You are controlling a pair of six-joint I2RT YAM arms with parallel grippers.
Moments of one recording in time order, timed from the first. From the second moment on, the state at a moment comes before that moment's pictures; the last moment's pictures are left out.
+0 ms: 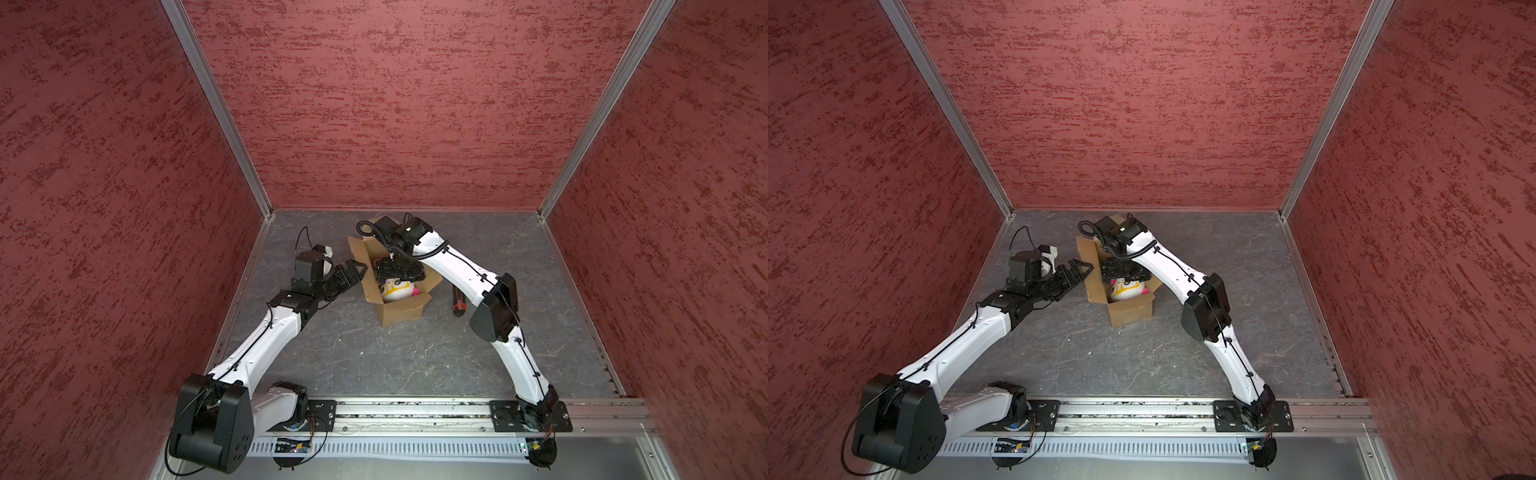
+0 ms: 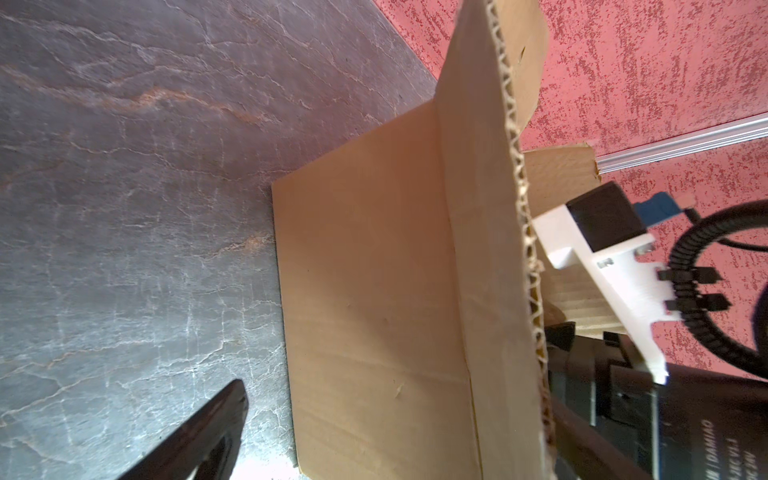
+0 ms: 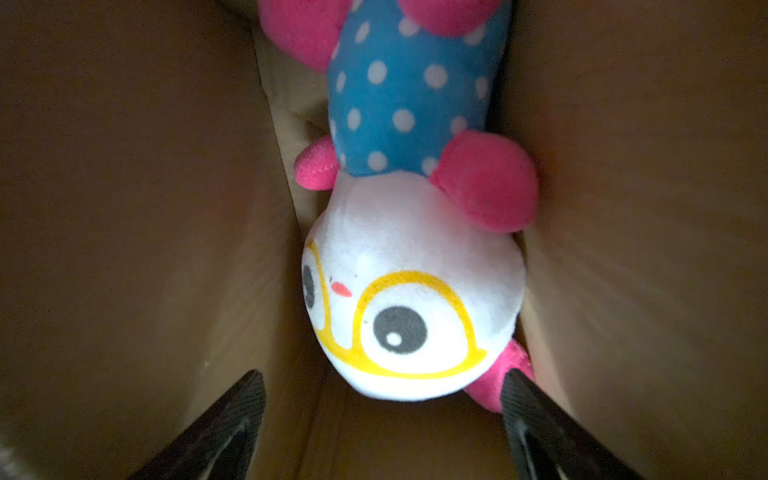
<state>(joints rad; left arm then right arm) -0.22 1.16 0.72 -0.17 0.37 -0.81 0.78 2.32 2.38 -1.44 -0.02 0.66</state>
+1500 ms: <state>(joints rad) -0.22 1.21 0.73 -0.16 0.40 -0.81 0.78 2.45 2.38 -1.40 0.00 0.66</state>
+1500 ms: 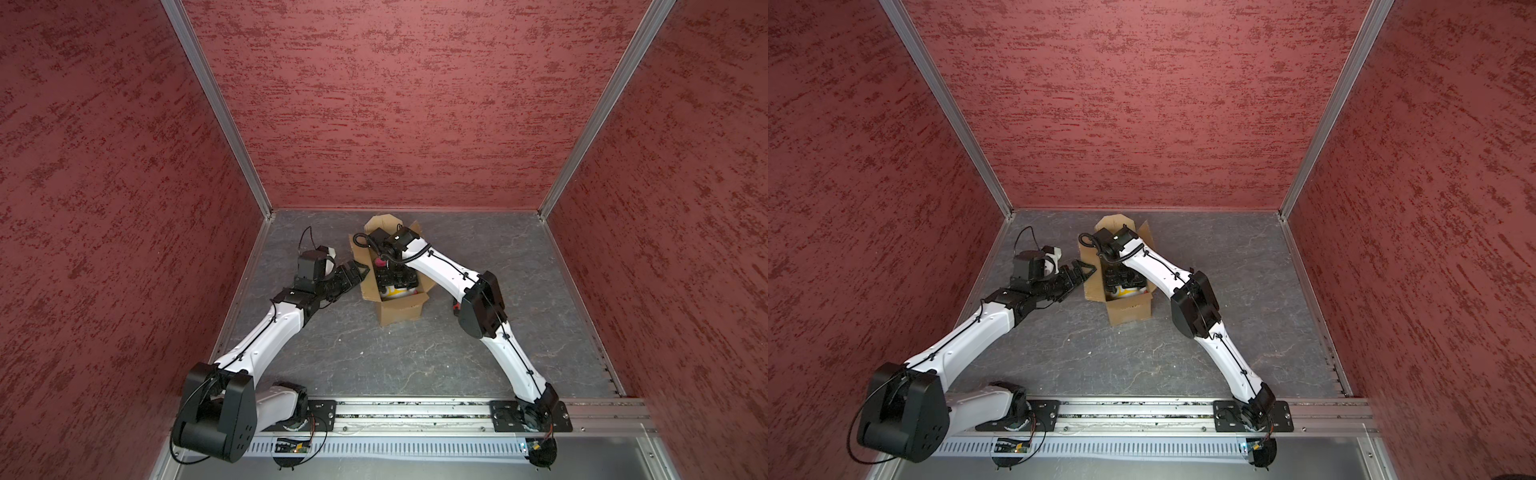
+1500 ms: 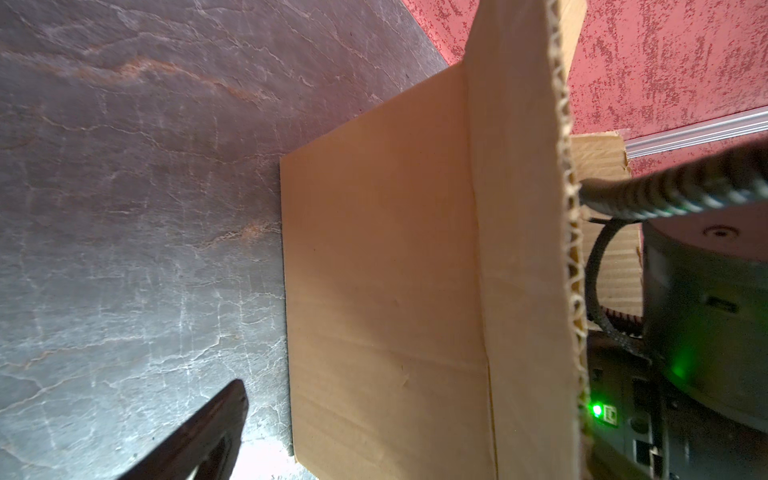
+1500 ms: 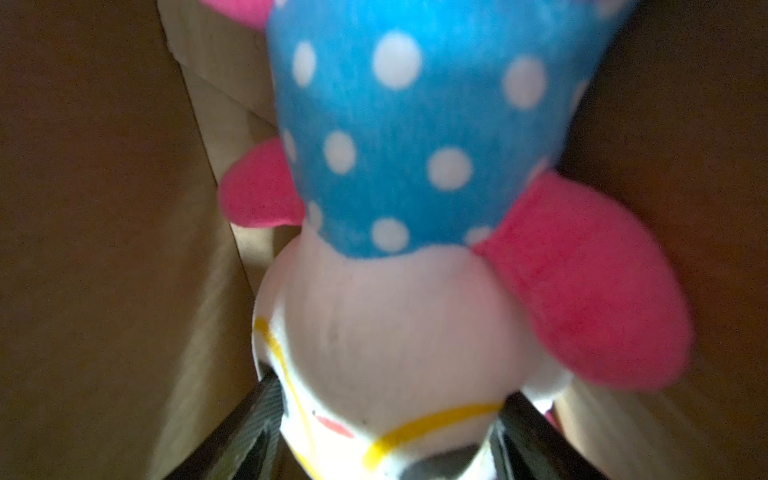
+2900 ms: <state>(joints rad) -0.23 1.26 0.76 -0.16 0.42 -0.79 0.76 2.51 2.36 -1.36 -0.08 0.66</state>
